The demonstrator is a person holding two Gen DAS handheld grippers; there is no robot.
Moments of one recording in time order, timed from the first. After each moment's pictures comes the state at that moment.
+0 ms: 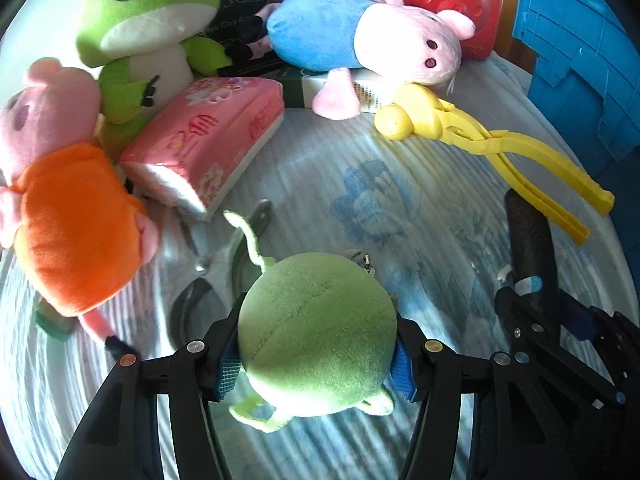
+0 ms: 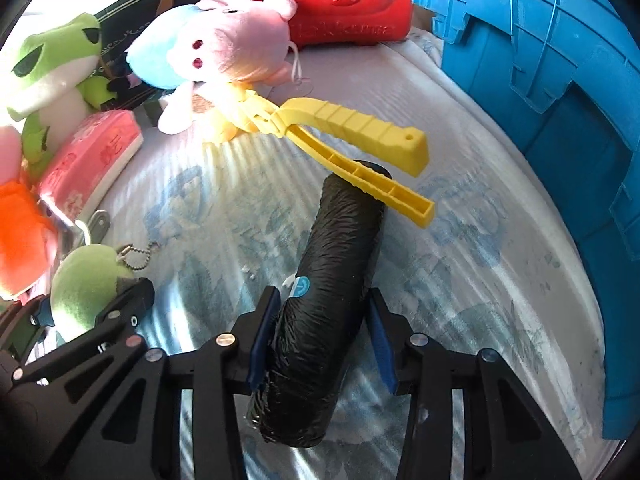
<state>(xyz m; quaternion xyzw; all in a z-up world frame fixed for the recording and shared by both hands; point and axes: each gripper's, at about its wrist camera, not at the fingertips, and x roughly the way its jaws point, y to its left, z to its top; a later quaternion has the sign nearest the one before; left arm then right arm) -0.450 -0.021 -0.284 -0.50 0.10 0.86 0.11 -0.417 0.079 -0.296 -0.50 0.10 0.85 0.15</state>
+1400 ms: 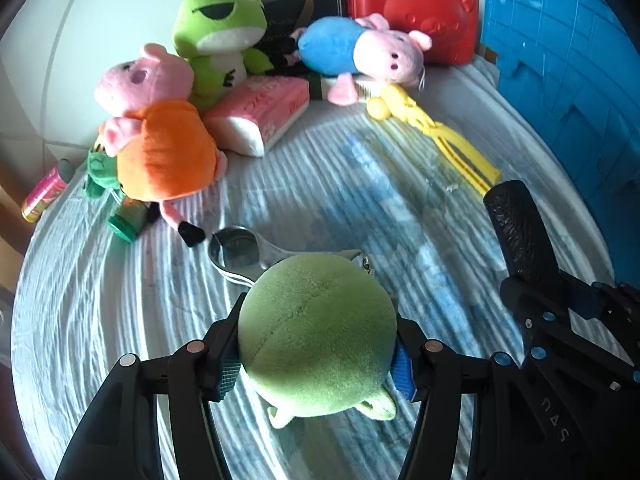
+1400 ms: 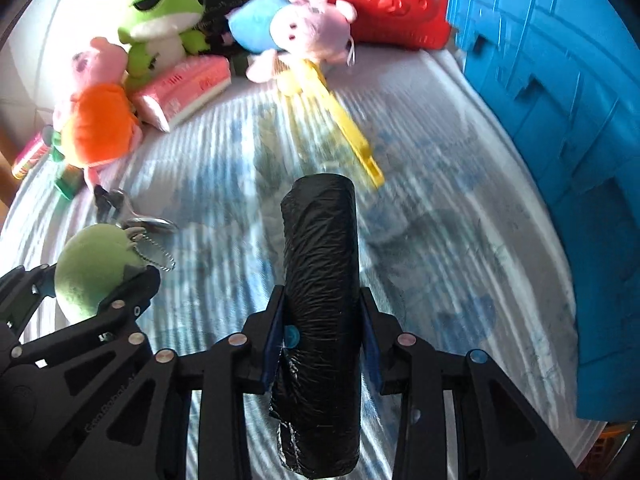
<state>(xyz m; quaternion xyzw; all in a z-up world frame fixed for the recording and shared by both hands) -0.345 -0.061 -0.243 -0.48 0.09 0.87 0.08 -0.323 0.051 -0.254 -0.50 0.04 0.87 0.06</state>
